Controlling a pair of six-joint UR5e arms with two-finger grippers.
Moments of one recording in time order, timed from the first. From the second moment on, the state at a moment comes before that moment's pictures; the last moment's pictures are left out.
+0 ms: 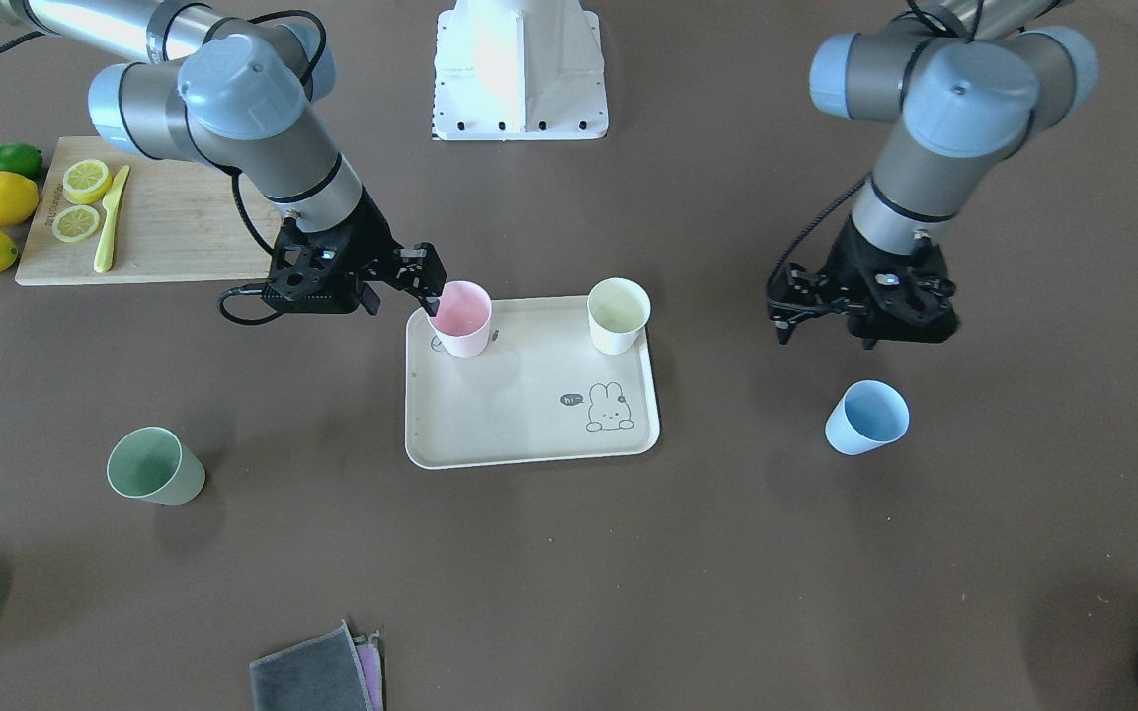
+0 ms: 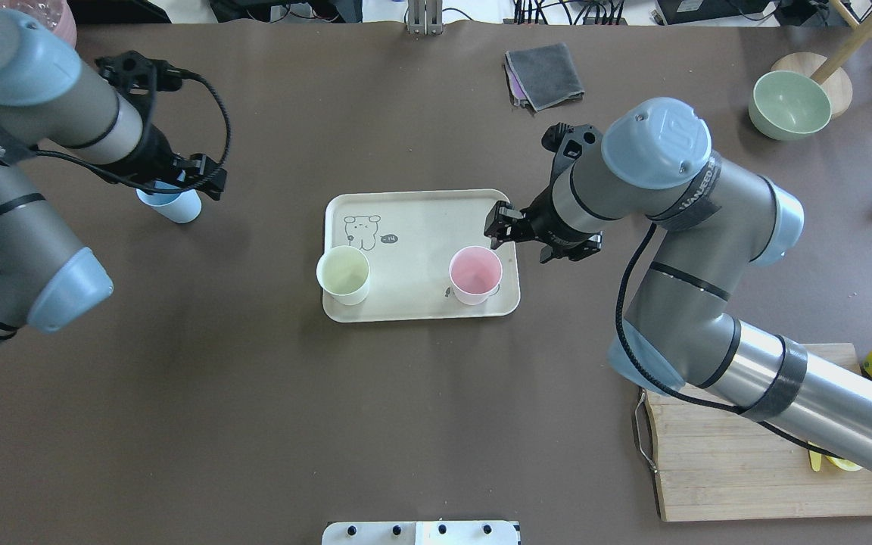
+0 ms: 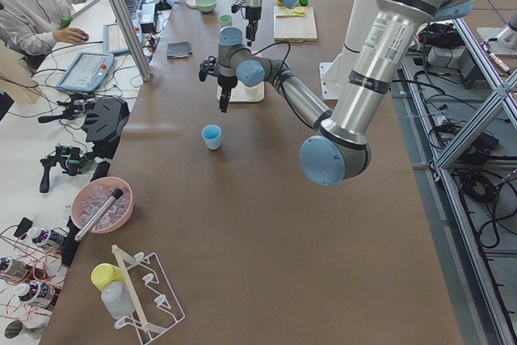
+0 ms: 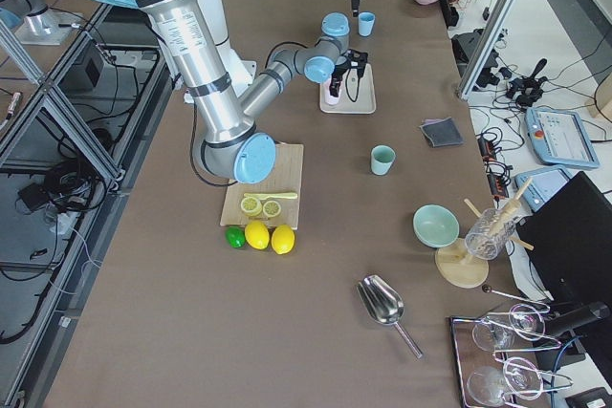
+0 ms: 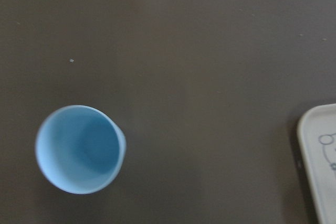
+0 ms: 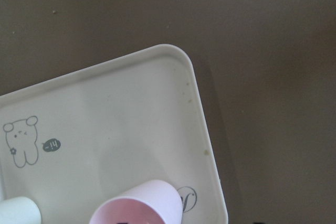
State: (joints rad) left arm -0.92 -1.95 -1.80 -1.65 -2.05 -0.77; right arm 0.70 -1.06 1.77 -1.35 2.06 1.37
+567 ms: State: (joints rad) left arm -1.02 -1.92 -1.66 -1.68 -2.08 -0.67; right arm 0.95 -1.14 1.78 -1.48 2.18 1.00
